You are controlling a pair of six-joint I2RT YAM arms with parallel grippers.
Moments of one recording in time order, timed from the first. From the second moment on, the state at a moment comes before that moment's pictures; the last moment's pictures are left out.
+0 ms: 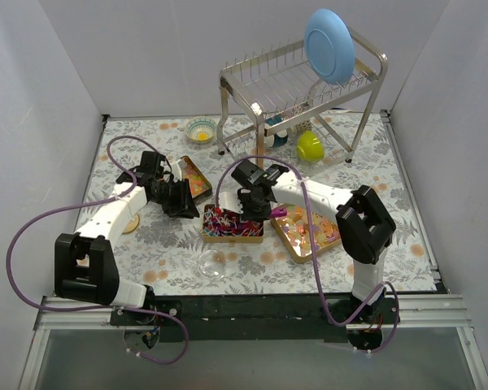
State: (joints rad) left arm -0.17 1.41 1.00 -0.75 0.50 -0.27; right arm 0.87 1.89 1.46 -0.84 -0.12 -0.86
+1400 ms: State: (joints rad) left arm 0.08 1.35 1.06 -0.65 0.49 -0.24; right arm 0.96 1.62 1.40 -1.00 -0.13 -1.02
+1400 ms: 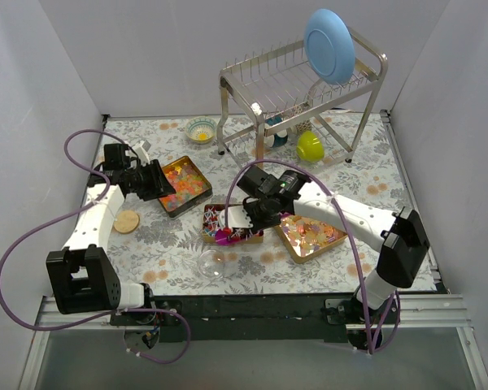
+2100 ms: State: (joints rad) left arm 0.16 1.32 1.01 -0.59 0.51 -0.33; right arm 1.14 1.78 1.59 -1.14 0.10 -1.04
